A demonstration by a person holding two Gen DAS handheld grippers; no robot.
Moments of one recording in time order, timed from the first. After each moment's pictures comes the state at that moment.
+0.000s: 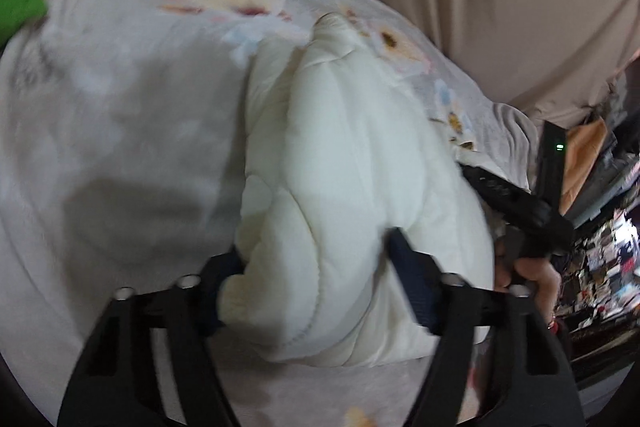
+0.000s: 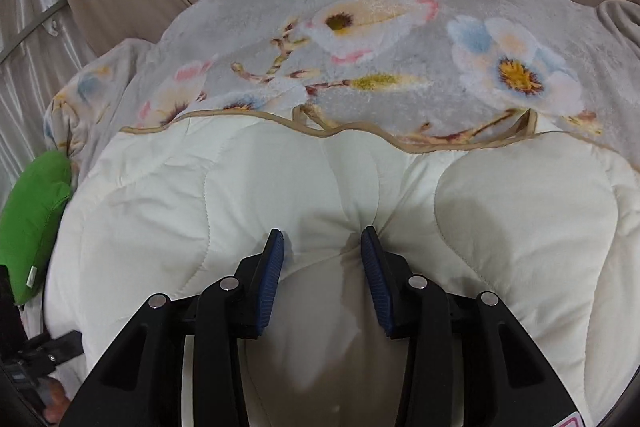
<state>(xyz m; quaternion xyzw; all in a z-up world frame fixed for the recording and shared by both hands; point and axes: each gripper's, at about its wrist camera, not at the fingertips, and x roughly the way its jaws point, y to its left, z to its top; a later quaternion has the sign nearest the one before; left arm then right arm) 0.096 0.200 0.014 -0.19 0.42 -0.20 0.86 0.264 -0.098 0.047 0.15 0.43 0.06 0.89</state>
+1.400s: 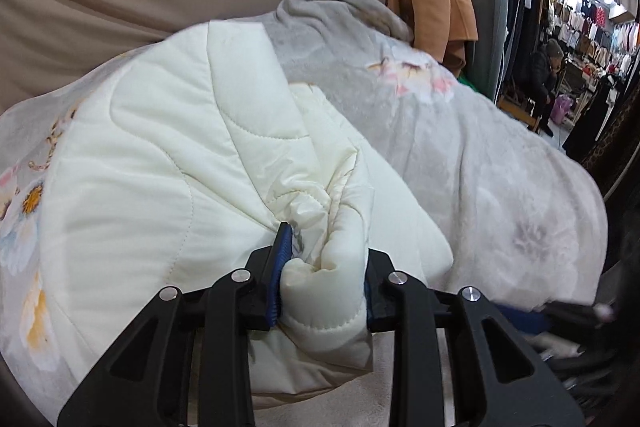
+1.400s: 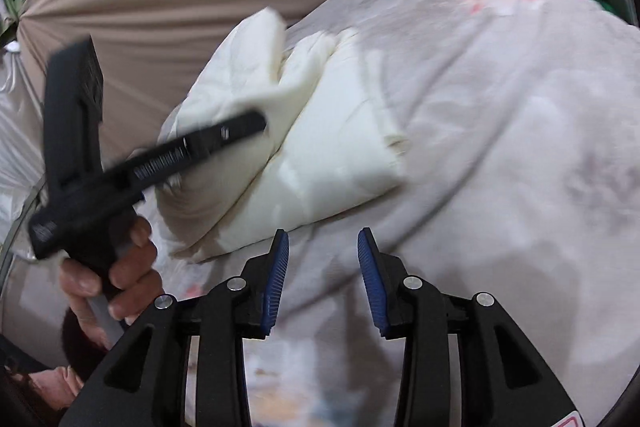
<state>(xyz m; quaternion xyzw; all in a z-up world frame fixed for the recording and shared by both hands) -0.026 -0.167 0.031 0.14 0.33 -0.37 0.86 -0.091 -0.292 0.031 0.35 0.32 -0.01 0.88</state>
